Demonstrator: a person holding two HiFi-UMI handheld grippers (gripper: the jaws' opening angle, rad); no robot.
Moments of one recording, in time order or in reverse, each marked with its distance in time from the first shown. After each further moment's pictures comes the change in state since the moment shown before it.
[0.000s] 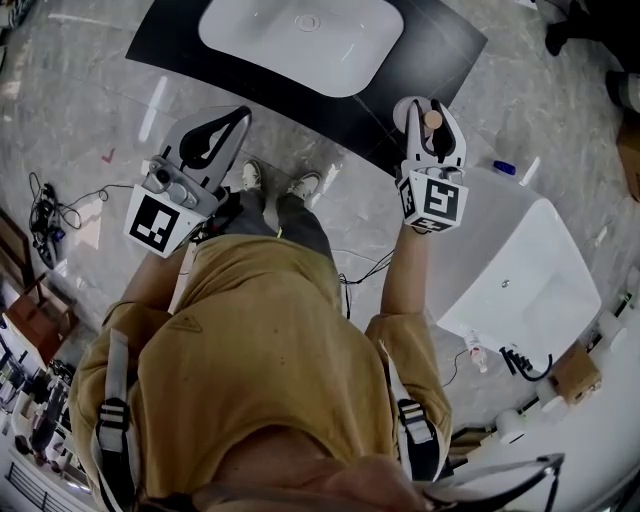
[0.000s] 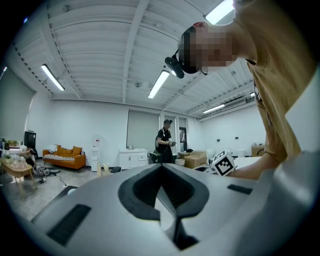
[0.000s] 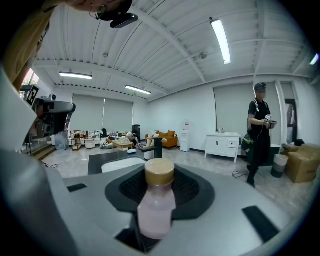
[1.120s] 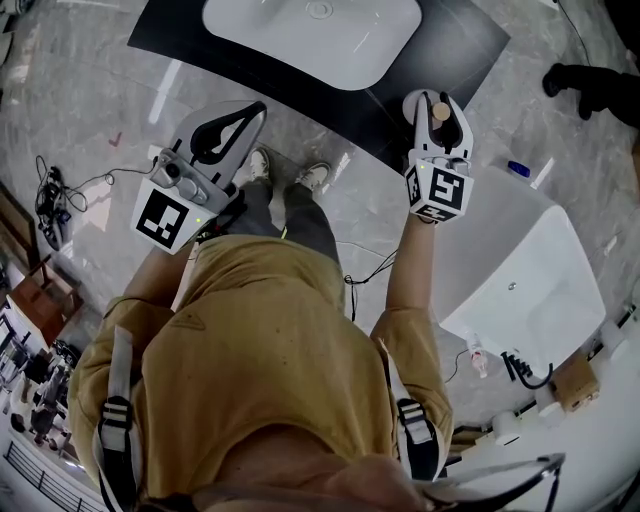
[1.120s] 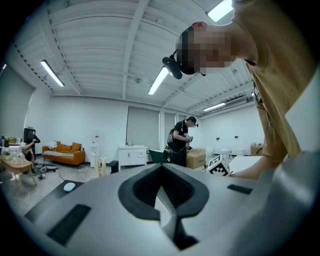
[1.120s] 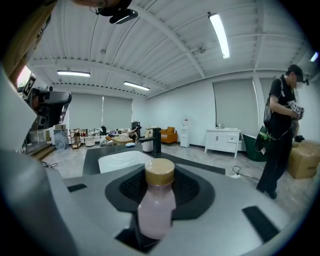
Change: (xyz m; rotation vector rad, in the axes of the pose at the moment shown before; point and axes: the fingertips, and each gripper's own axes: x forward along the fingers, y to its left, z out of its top) left arm 0.012 -0.004 -0.015 -0.014 0.033 -0.008; right arm 0.025 -0.004 -0.036 0.014 0.039 0.001
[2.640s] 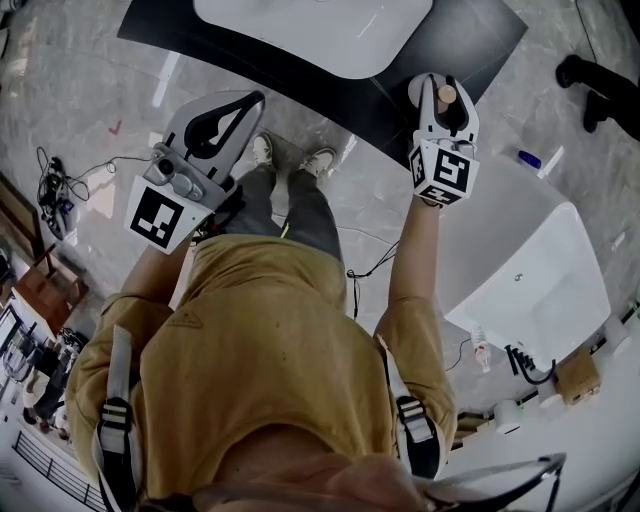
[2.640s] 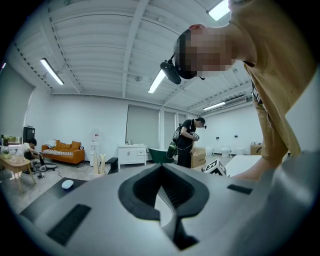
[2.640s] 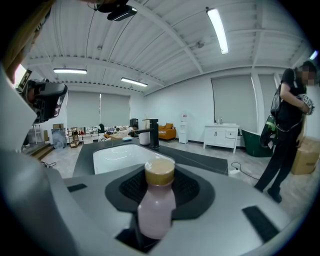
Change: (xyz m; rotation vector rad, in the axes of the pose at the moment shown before) left arm 0.010 0.008 -0.016 -0.009 0.016 -0.003; right arm 0.029 -0.005 -0.034 0.021 0.041 -0.014
